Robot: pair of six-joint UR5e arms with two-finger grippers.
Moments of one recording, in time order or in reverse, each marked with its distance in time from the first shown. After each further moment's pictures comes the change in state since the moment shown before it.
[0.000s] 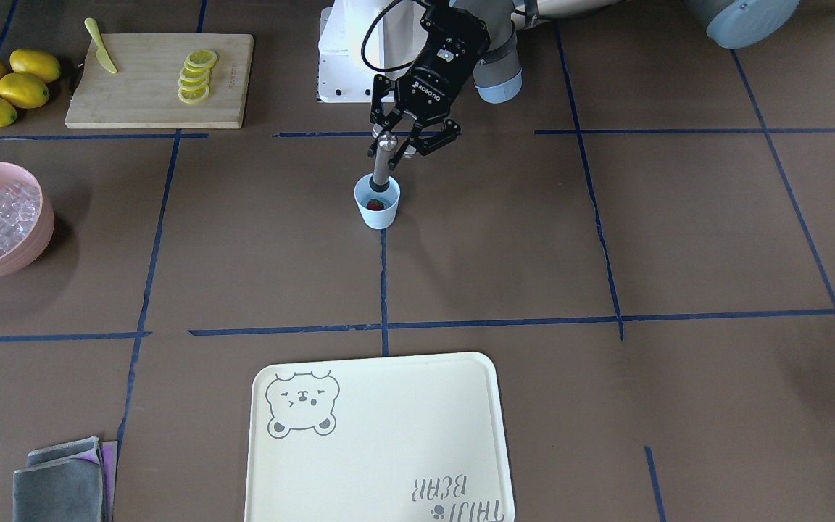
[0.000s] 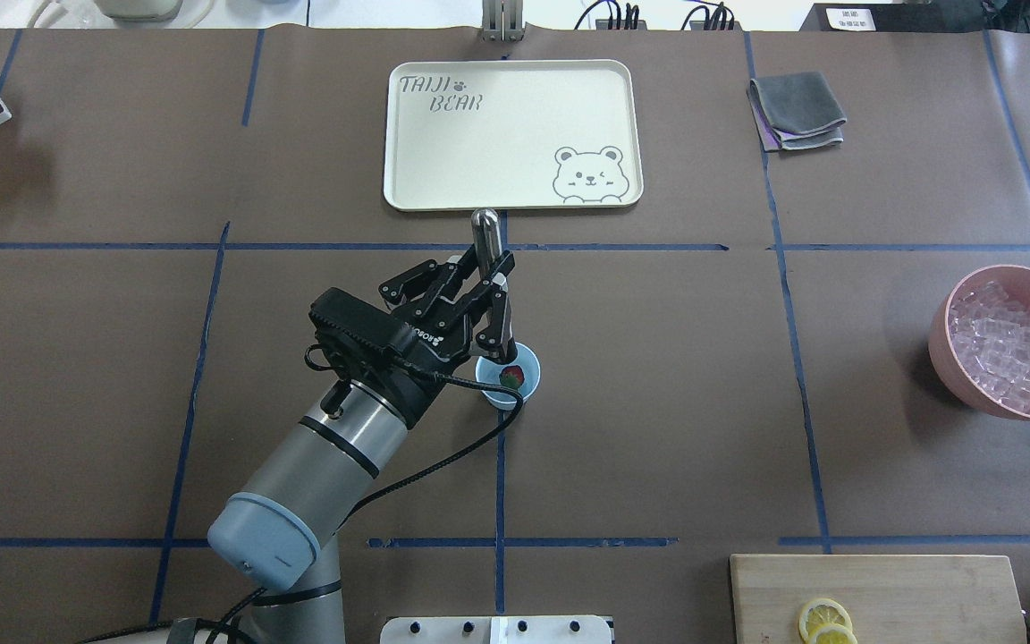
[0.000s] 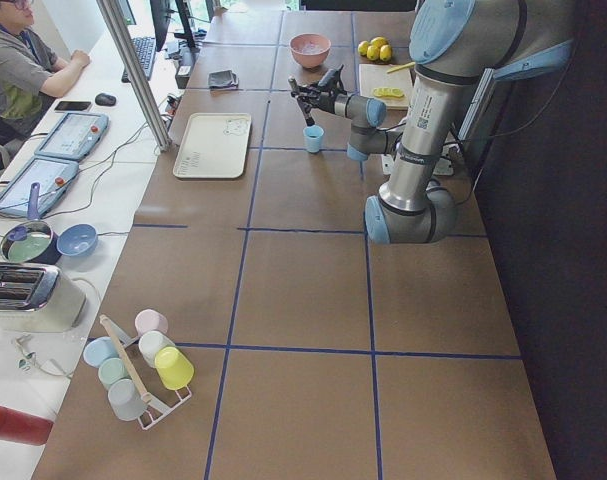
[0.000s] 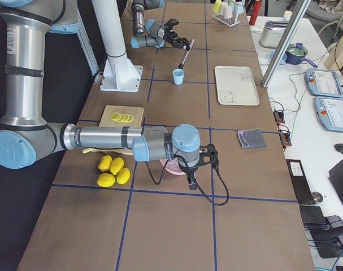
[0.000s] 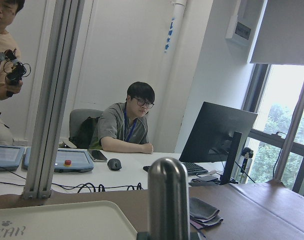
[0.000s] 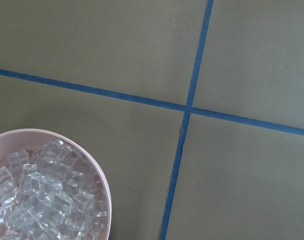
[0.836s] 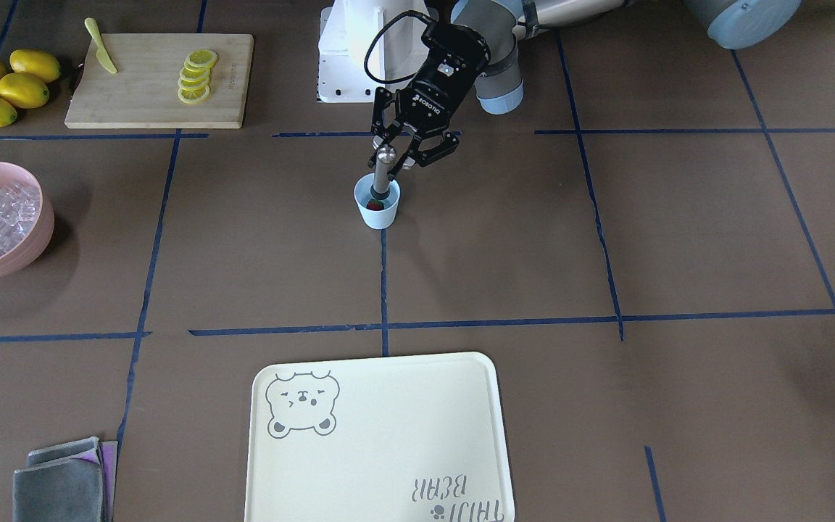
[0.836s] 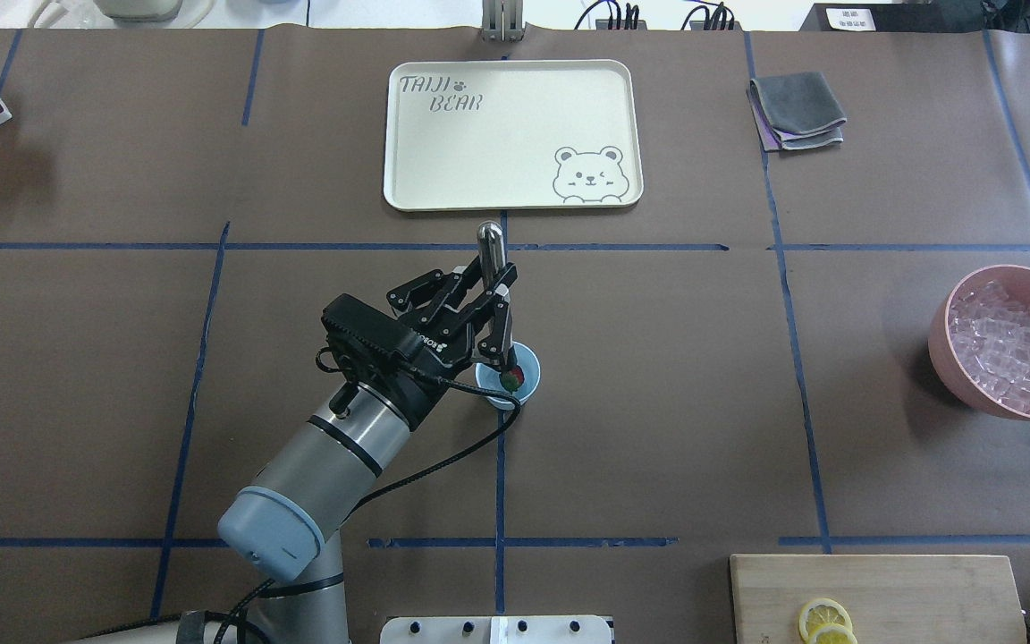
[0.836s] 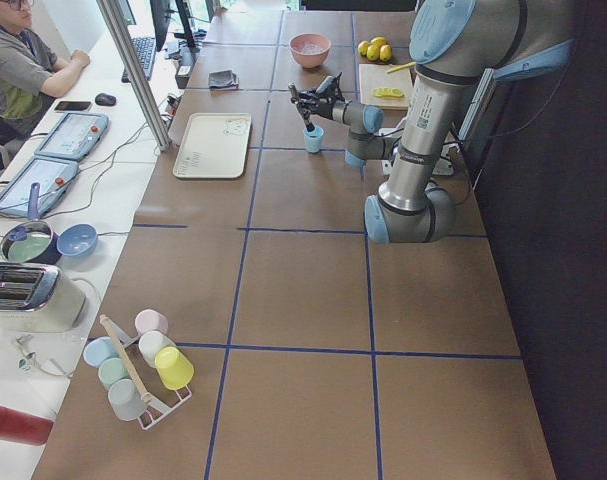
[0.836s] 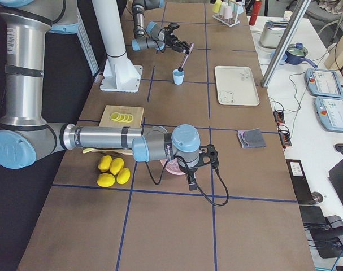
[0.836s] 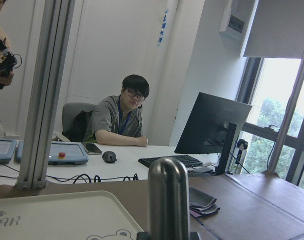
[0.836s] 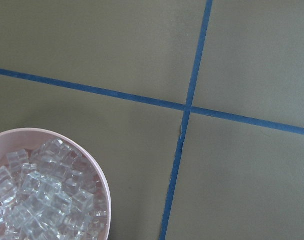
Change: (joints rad) left arm 0.006 -0.005 0.054 -0.035 -0.022 -0.006; right arm 0.000 -0.001 -0.001 0.000 0.000 0.000
